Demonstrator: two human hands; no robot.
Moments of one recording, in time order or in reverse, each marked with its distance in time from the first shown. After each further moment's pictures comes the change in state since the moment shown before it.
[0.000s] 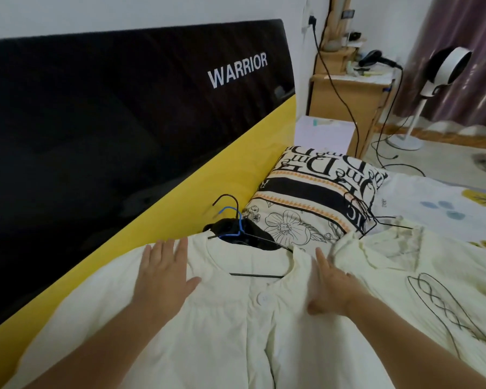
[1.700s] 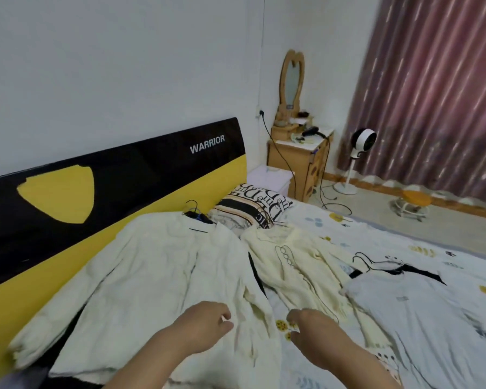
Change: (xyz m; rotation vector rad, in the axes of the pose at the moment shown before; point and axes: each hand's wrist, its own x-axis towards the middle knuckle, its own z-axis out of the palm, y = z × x) left_hand -0.466 0.235 -0.381 -0.614 -0.533 0.137; right_hand -0.622 0.163 -0.082 -0.031 0.048 -0.208
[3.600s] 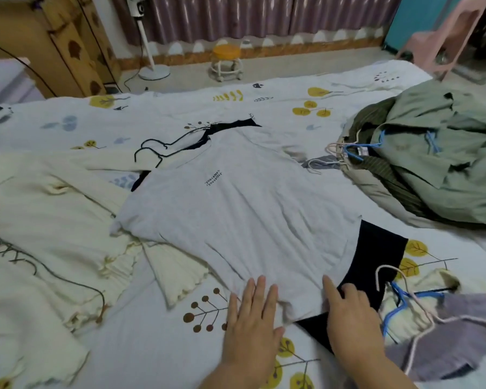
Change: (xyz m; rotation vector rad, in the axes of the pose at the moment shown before) left_hand 0.391 0.314 0.541 0.474 -0.129 0.748; right_hand 0.027 0.537 0.326 0.096 0.266 1.042
